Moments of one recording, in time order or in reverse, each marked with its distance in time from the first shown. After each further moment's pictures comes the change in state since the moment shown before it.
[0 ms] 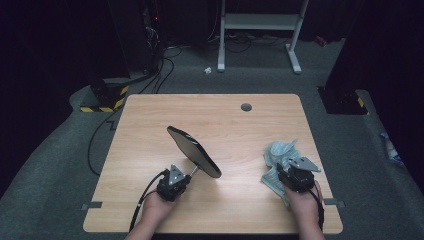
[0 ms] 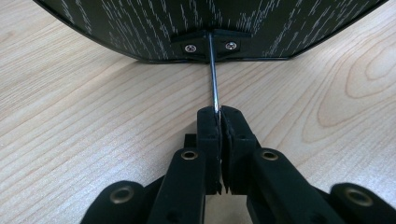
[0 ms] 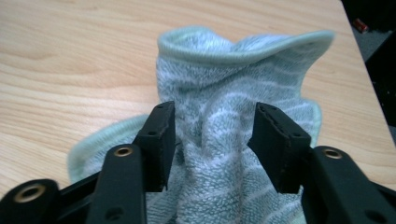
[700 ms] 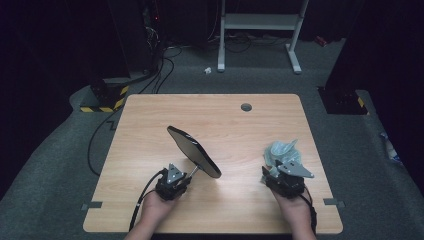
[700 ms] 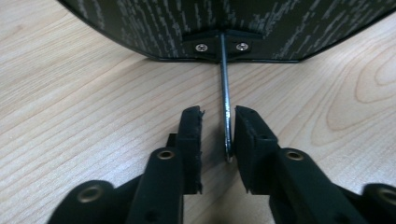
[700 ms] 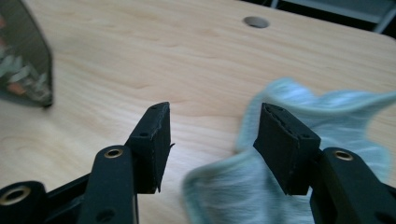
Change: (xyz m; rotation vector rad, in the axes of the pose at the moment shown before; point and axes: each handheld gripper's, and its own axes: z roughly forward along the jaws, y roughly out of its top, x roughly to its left) left arm 0.005 -0.001 0.000 -0.001 0.004 -0.046; right arm 0.042 0.017 -0.029 -0.079 0.148 -0.042
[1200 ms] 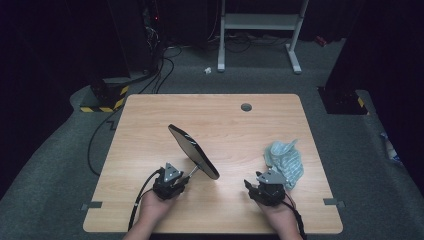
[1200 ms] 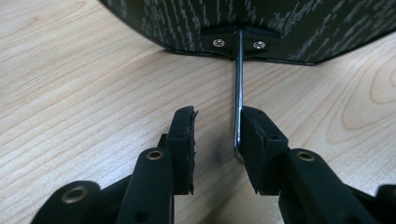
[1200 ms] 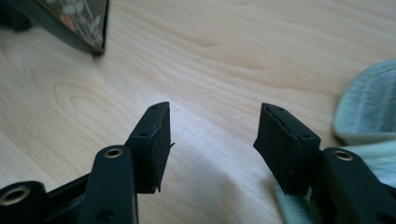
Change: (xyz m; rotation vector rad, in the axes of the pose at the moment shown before) left arm 0.008 -0.002 -0.002 0.005 0.019 -0.024; right arm 0.041 -0.023 0.028 0.096 0.134 -0.096
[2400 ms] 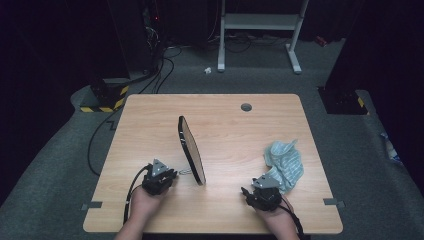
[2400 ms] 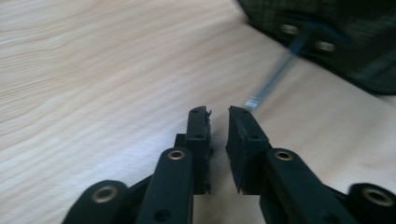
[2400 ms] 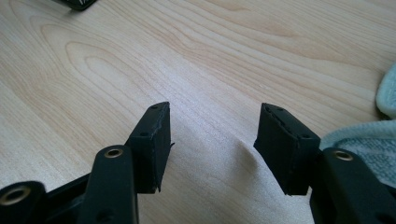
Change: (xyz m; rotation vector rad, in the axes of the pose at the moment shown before) left arm 0.027 -0.007 -0.010 0.003 0.024 -0.042; right arm 0.011 -0.011 0.007 0.082 0.035 -0.039
